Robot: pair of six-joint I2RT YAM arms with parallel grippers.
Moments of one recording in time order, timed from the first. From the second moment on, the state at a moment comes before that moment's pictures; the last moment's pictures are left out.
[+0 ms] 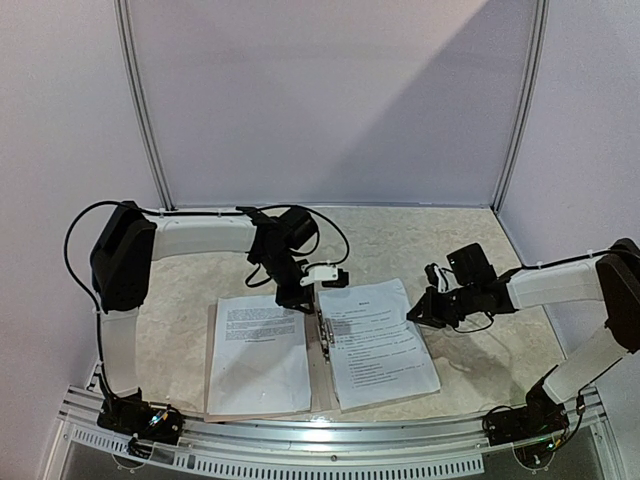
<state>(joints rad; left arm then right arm) -0.77 2.06 1.55 -0.77 0.26 0.75 0.52 1.50 0.63 -0.04 -0.38 0.72</state>
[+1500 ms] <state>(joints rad) -0.77 2.06 1.55 -0.77 0.24 0.77 0.52 1.53 0.71 -0.07 -0.33 0.65</state>
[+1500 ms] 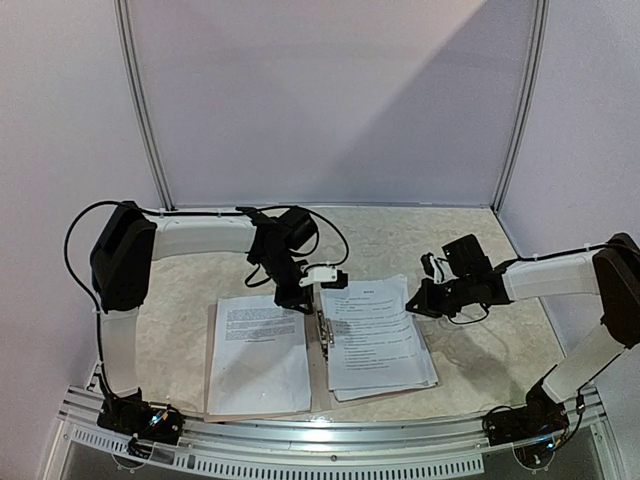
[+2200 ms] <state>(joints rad) -0.77 2.06 1.55 -0.77 0.24 0.78 0.52 1.62 0.87 -0.23 -0.39 0.45</state>
